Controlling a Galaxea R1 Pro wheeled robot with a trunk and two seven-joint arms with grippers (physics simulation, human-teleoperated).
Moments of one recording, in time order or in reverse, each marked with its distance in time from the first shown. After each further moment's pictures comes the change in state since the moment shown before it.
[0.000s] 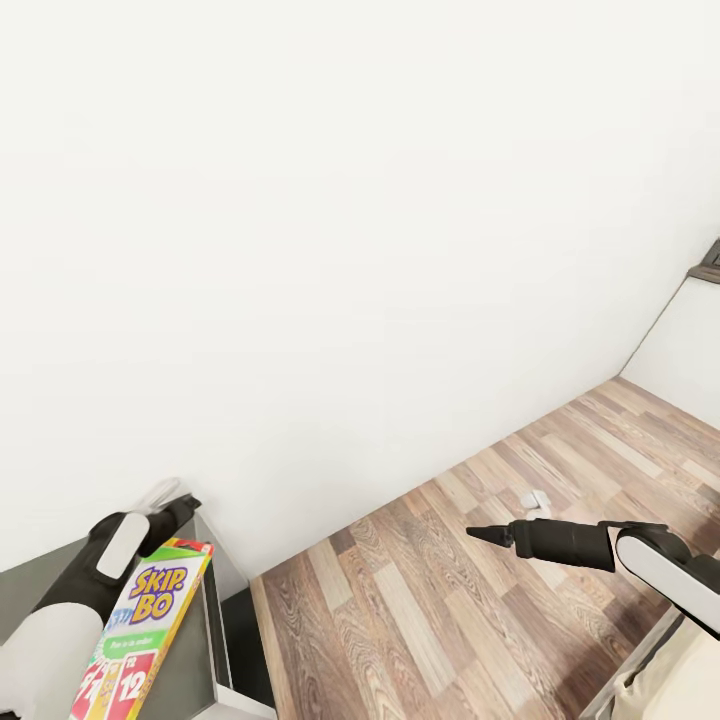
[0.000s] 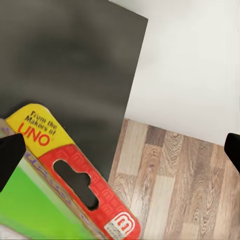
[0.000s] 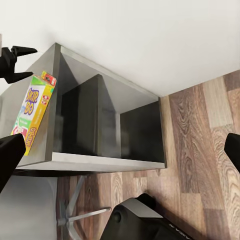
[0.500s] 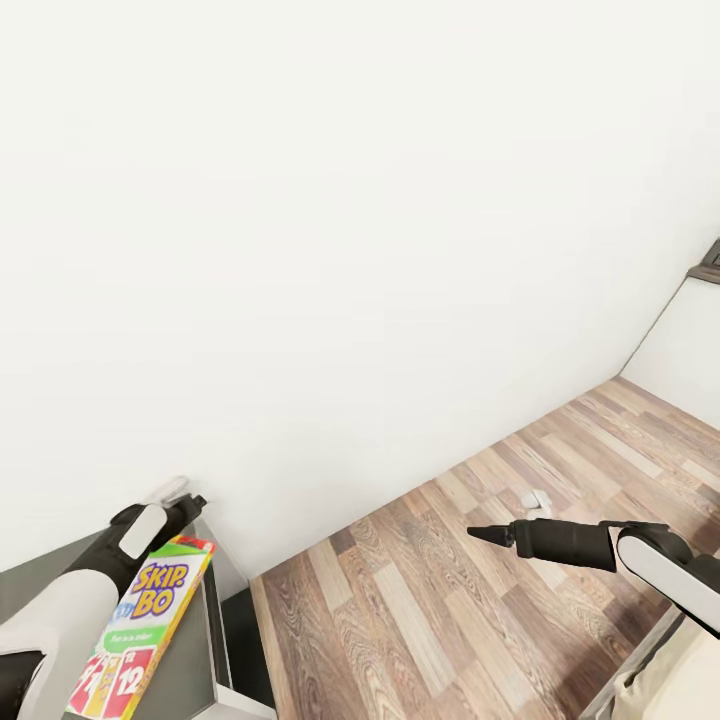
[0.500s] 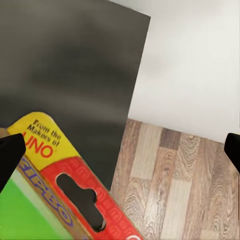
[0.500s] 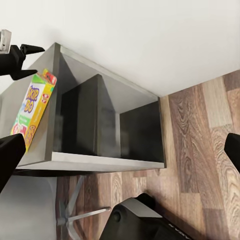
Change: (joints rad) left arm -0.129 0.009 -0.120 0.257 -0.004 -0.130 -0.012; right arm 0.000 -0.003 0.000 -0.001 0.000 0.001 0.001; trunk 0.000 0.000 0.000
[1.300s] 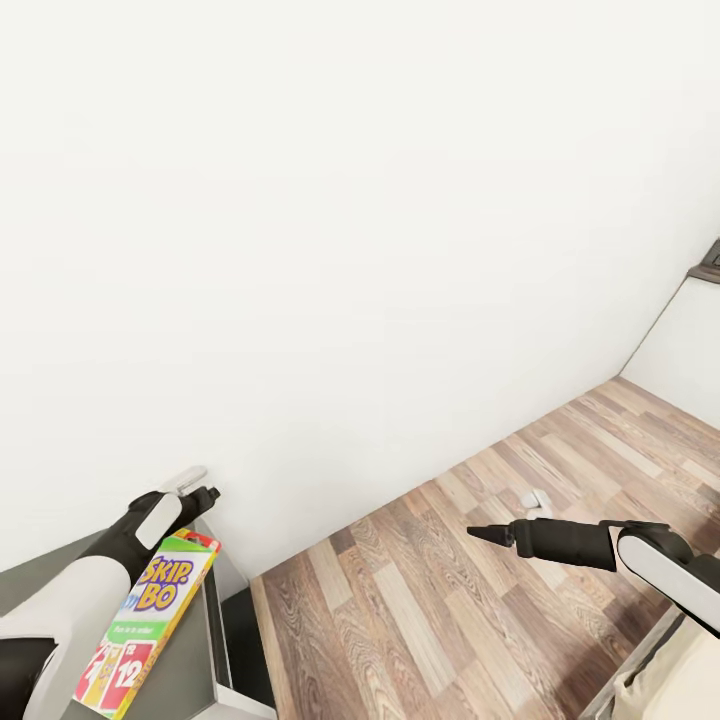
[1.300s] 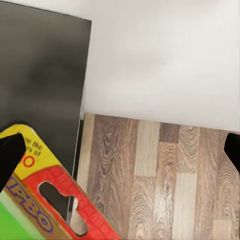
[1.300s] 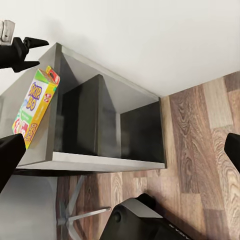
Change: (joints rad) left arm -0.039 -0.014 -0.120 0.006 -0.013 0.015 -0.008; right arm 0.000 -0.002 -0.001 -0.006 0.000 0.000 0.001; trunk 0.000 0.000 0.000
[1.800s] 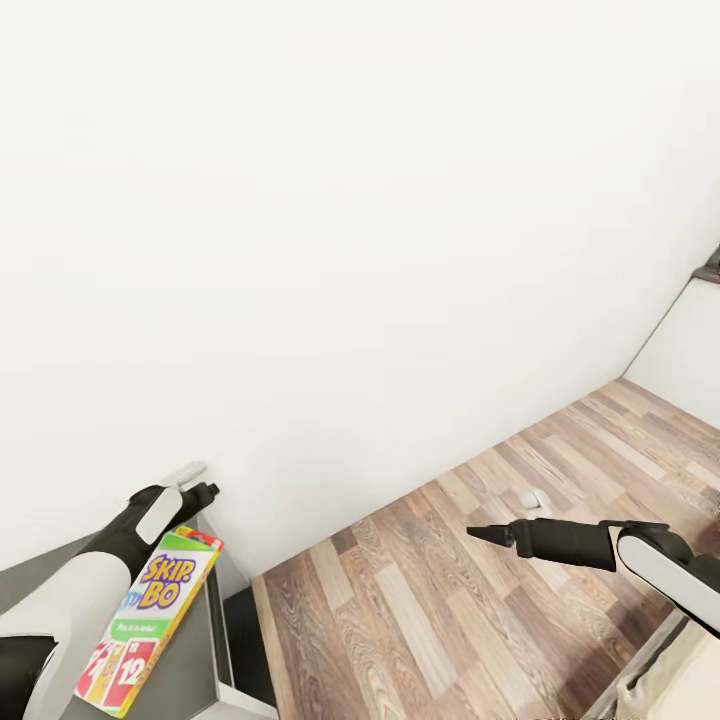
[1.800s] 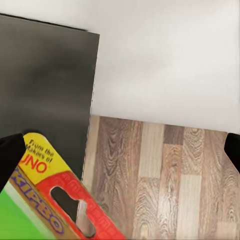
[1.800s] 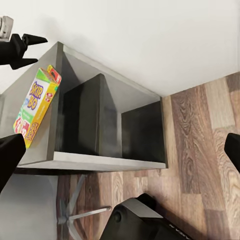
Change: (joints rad) left arm -0.006 0.000 -0.002 -0.031 -0.003 0.030 0.037; right arm 0.000 0.000 0.001 -0.002 0.000 0.000 0.001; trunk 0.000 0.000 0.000
